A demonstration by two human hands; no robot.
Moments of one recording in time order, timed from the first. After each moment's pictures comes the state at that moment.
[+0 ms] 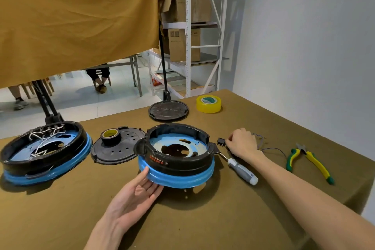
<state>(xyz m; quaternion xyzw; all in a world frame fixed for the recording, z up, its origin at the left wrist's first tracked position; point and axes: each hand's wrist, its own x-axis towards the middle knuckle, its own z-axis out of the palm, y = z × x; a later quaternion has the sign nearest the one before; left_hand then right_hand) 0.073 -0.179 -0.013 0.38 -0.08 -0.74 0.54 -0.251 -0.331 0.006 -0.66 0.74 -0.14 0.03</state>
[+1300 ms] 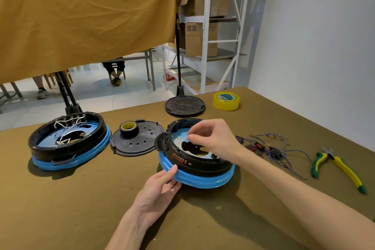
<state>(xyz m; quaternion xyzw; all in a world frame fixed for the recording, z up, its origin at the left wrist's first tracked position) 0.065 -0.176 -0.018 0.37 -0.18 -0.73 0.54 -0.127 -0.259 0.068 -0.77 0.38 -0.40 0.33</state>
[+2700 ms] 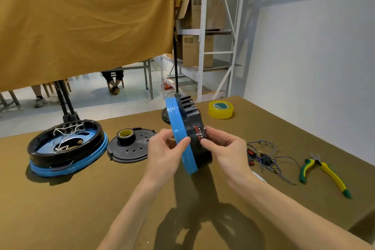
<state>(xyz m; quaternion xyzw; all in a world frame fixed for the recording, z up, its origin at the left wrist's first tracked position) 0.022 -0.186 0.076 0.49 -0.59 -0.25 0.59 -0.143 -0.202 0.070 -0.50 0.41 -0.60 0.47</state>
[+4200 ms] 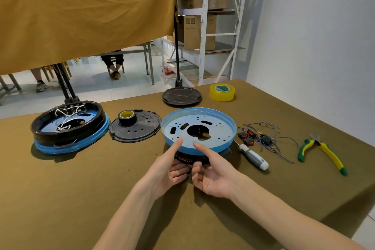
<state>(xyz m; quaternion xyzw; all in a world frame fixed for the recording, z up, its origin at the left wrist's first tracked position) 0.029 -0.177 0.004 0.56 -0.24 -0.67 0.42 -0.131 -0.182 0.011 -0.12 0.41 -0.32 0.84</state>
